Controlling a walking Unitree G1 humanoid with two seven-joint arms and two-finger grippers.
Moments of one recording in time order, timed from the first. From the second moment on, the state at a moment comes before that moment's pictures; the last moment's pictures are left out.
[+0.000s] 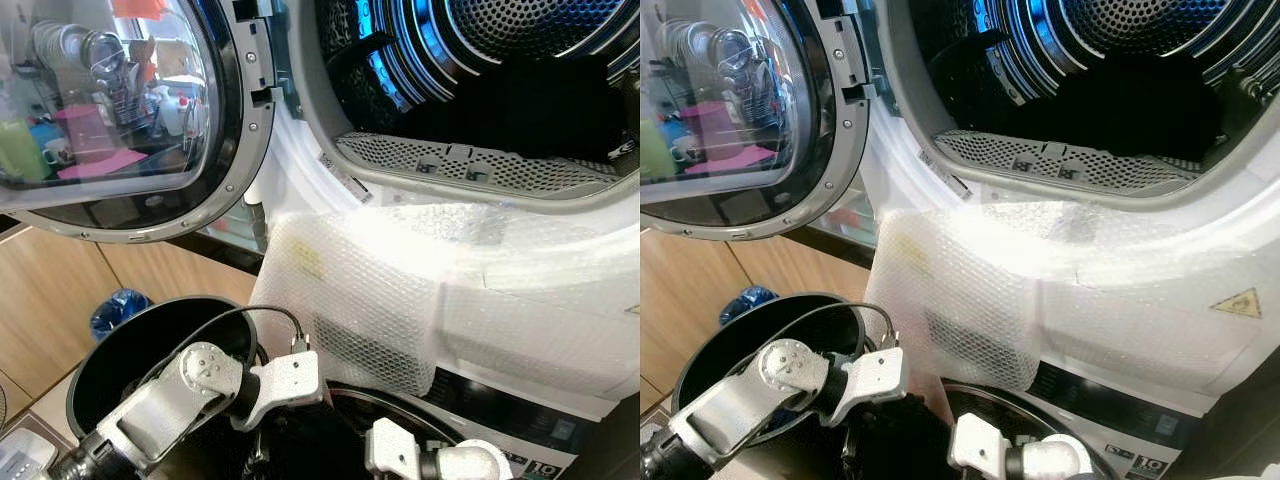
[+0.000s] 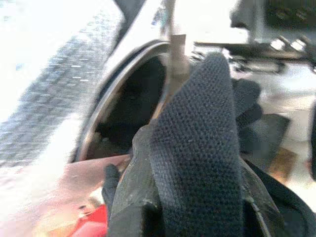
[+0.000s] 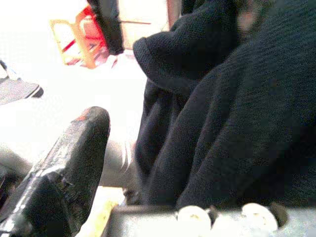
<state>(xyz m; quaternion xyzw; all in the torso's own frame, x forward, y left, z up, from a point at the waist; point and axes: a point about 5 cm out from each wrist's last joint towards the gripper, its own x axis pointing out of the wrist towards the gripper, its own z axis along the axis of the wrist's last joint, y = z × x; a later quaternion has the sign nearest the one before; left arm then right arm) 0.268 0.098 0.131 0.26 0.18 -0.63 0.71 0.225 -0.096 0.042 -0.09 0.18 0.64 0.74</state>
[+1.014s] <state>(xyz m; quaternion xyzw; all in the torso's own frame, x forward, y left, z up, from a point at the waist) 0.291 0.072 0.150 0.21 0.12 -0.58 0.78 0.253 -0.086 0.031 0.04 0.24 0.45 0.86</state>
